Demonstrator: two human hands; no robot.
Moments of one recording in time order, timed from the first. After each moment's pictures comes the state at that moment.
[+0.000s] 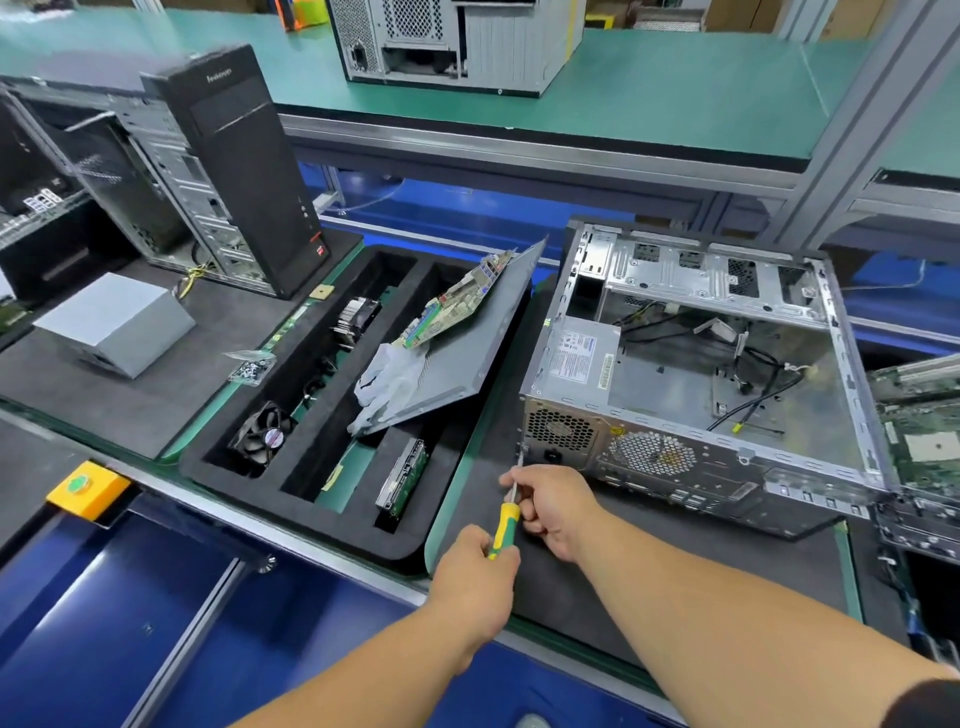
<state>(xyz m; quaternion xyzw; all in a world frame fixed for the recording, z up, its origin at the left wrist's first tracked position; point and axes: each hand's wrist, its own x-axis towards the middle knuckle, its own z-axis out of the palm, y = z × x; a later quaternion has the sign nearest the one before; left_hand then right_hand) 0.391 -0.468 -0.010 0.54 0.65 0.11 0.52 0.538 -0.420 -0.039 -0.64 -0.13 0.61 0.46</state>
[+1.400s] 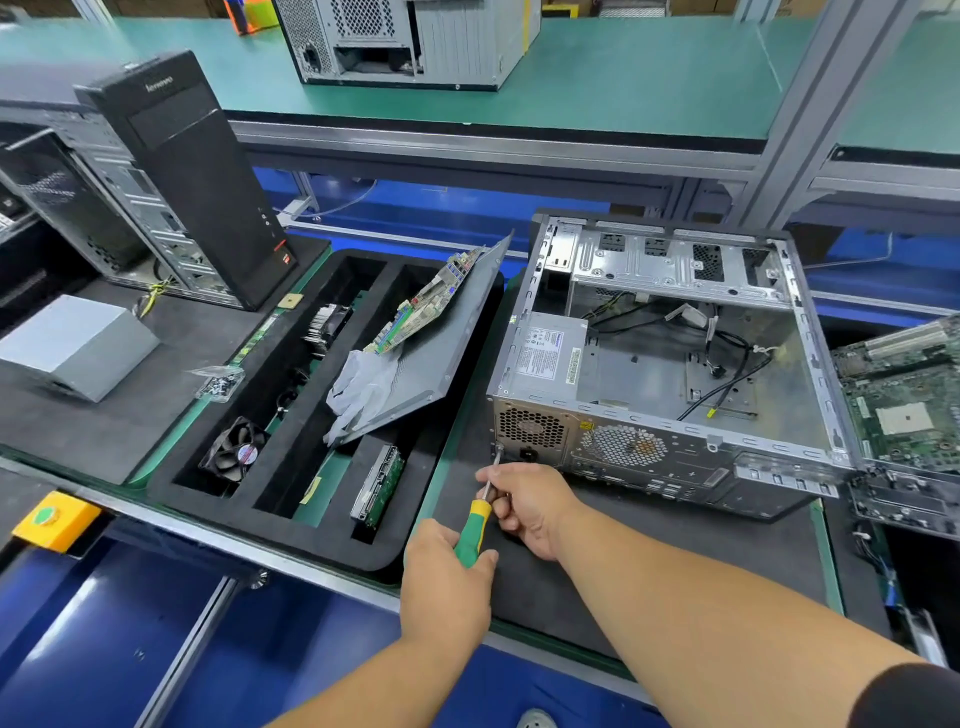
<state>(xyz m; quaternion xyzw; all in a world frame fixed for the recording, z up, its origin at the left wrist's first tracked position) 0.398 -0.471 -0.014 0.59 0.70 0.18 0.36 0.543 -0.418 -0.043 -0.60 -0.10 0.64 0.47</state>
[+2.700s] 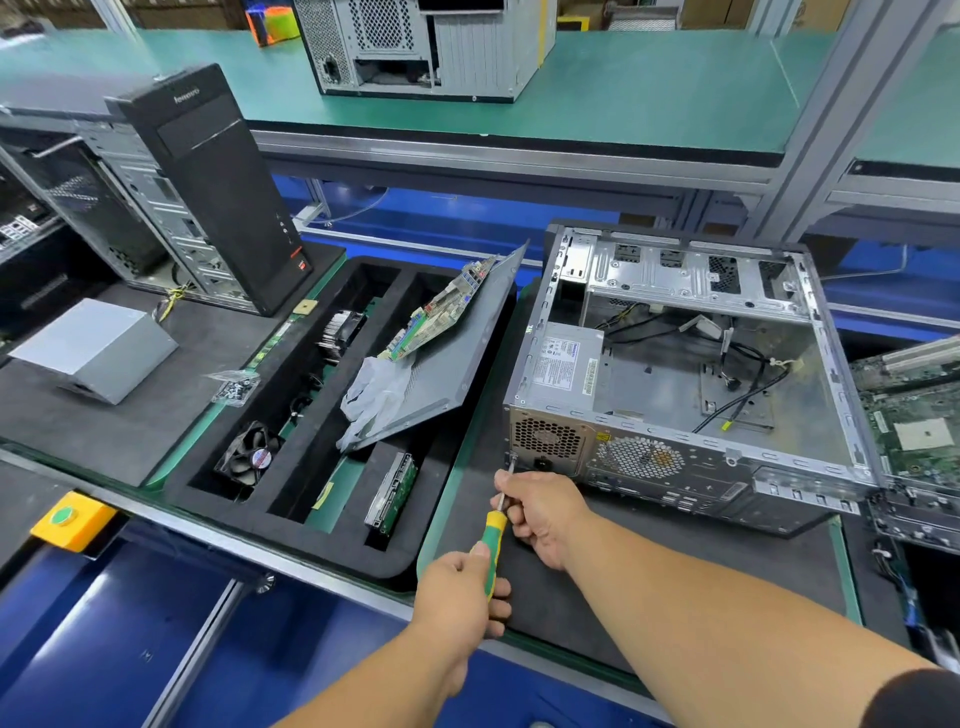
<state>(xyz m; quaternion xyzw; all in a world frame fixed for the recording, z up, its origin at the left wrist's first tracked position) 0.394 -0.465 -0.016 0.33 0.65 0.20 0.65 0.539 -0.414 -0.045 -0.62 -0.08 0.61 0.48</state>
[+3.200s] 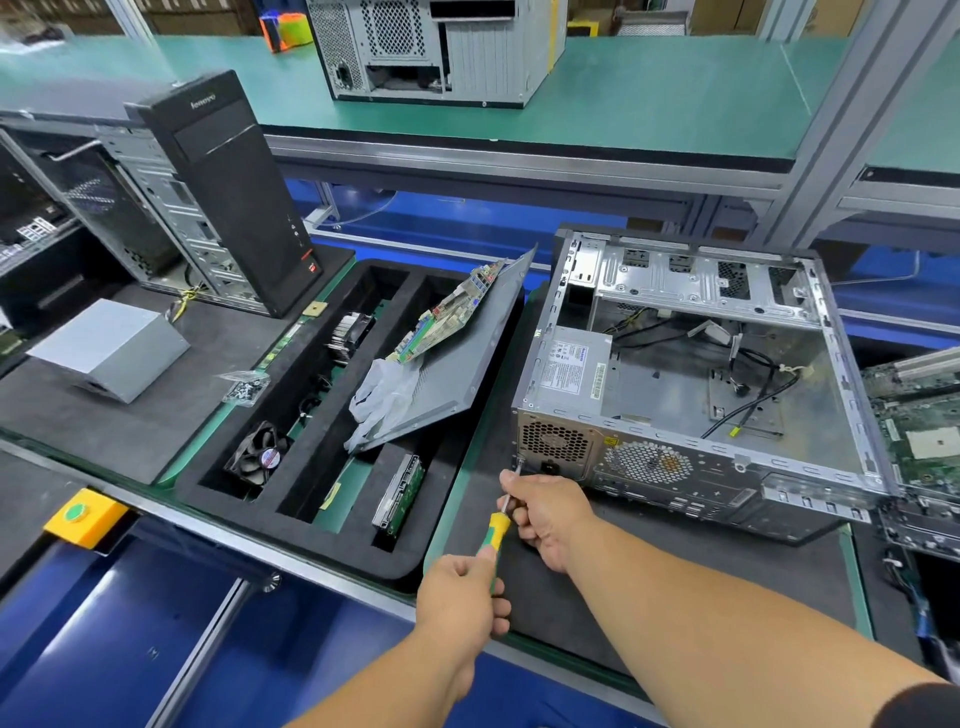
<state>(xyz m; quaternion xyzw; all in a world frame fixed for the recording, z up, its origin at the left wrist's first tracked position) 0.392 -0.467 -0.014 0.33 0.66 0.23 0.63 0.537 -0.412 -0.046 -0.64 -0.07 0.60 0.48</state>
